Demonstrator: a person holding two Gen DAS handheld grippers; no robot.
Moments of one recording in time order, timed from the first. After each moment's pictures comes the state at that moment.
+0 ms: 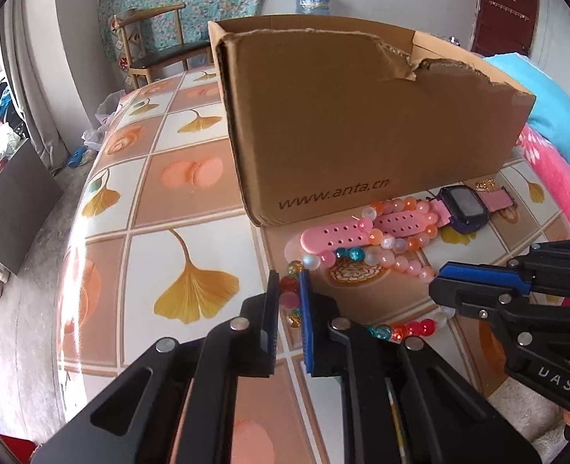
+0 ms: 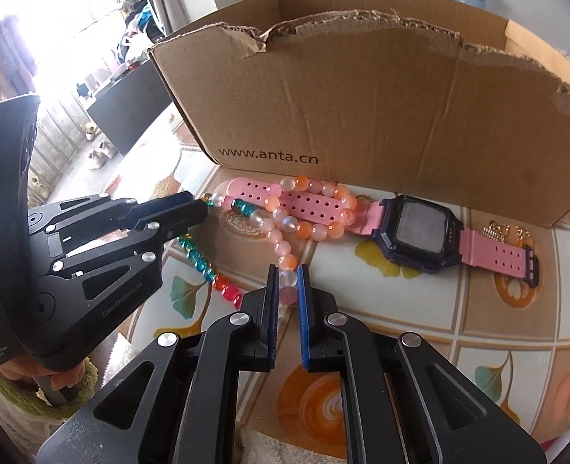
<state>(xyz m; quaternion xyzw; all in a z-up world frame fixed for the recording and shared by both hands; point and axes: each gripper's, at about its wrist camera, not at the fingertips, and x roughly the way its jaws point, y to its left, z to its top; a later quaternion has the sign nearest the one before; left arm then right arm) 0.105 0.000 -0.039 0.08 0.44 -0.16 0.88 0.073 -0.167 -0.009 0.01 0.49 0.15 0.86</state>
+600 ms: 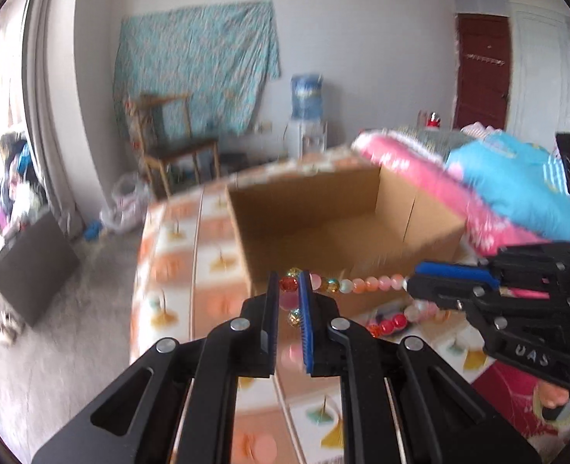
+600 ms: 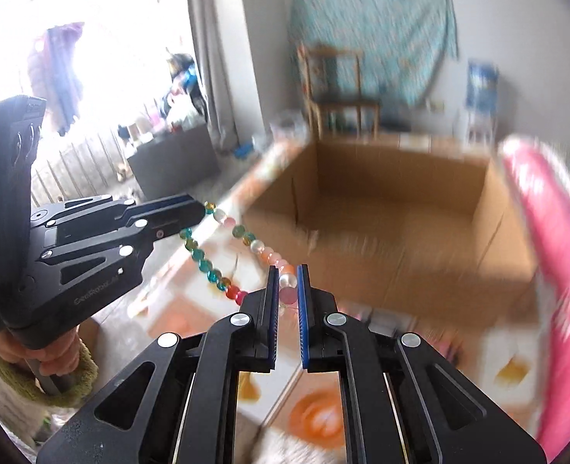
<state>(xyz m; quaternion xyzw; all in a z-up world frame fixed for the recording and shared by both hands) 0.063 0.003 0.120 0.08 0.28 -0.17 0.94 0.055 -0.181 0.124 -0.02 0.31 0.21 0.93</state>
